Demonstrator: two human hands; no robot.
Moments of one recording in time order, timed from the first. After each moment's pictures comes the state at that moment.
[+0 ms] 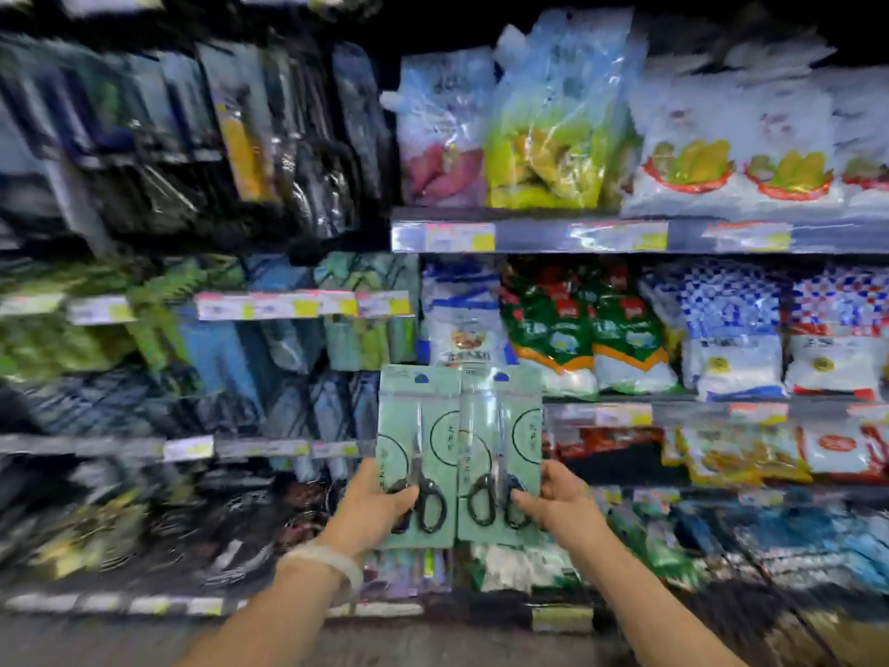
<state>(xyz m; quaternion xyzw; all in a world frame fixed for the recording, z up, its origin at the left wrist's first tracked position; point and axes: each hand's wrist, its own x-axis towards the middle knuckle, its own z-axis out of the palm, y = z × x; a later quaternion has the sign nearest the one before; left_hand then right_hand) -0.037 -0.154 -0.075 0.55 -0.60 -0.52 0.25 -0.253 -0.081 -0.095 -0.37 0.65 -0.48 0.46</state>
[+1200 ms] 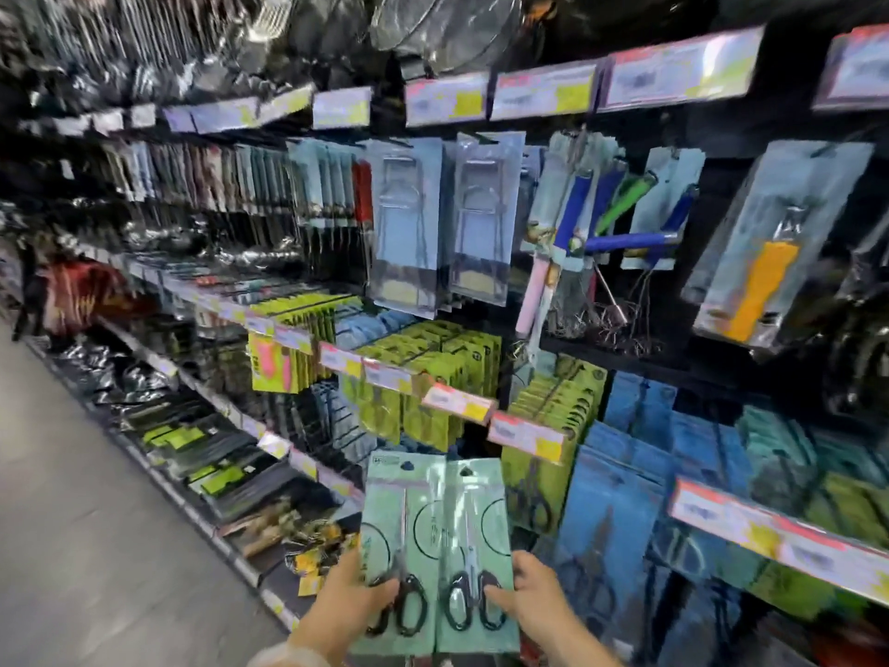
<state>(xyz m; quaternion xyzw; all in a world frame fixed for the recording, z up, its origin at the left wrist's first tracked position) 0.439 -0.391 -0.094 0.68 -0.35 -0.47 0.44 0.227 -0.460 -0.121 -0.55 0.57 -0.27 0.55</state>
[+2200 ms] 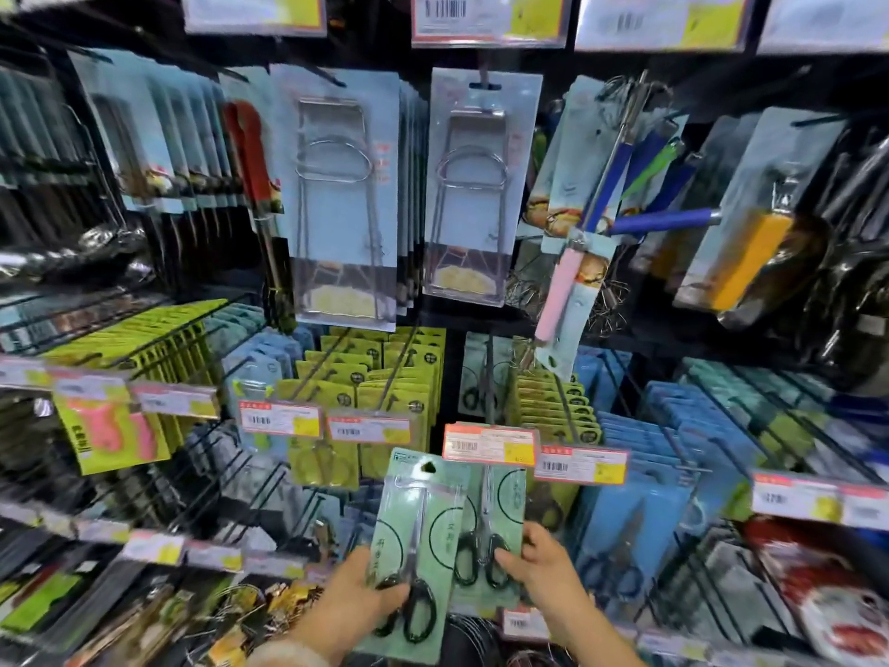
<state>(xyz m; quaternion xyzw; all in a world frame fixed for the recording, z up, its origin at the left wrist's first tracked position) 0.548 -0.557 -0.123 0.54 -0.51 -0.63 0.24 0.313 -0.528 -0.117 -0.38 0.64 -0.45 0.50</state>
